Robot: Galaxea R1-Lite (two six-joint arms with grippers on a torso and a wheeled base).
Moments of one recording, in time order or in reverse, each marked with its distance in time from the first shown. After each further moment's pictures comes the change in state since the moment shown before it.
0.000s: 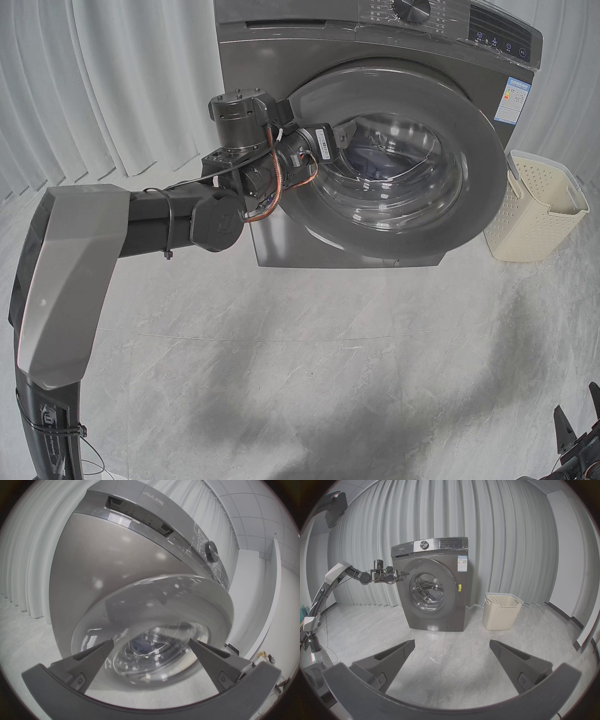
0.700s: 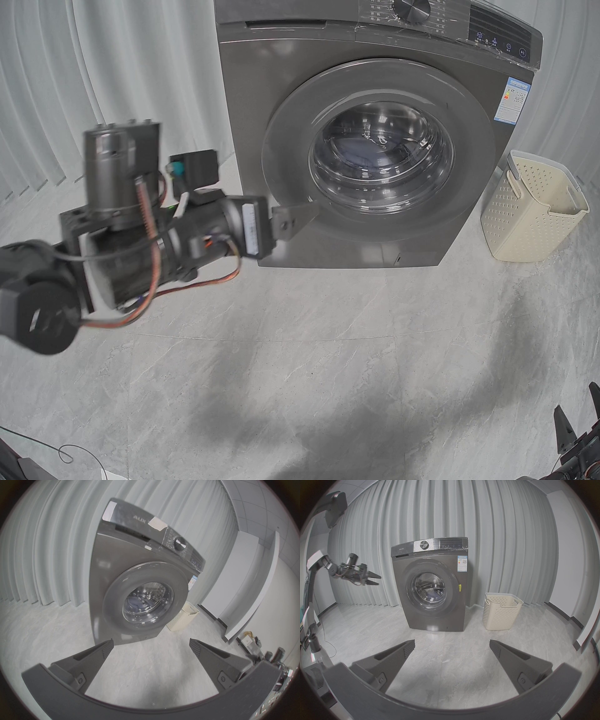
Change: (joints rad) left arm -0.083 -0.627 0.887 0.054 0.005 0.011; right arm 0.000 0.000 0.000 0.000 -0.002 0.000
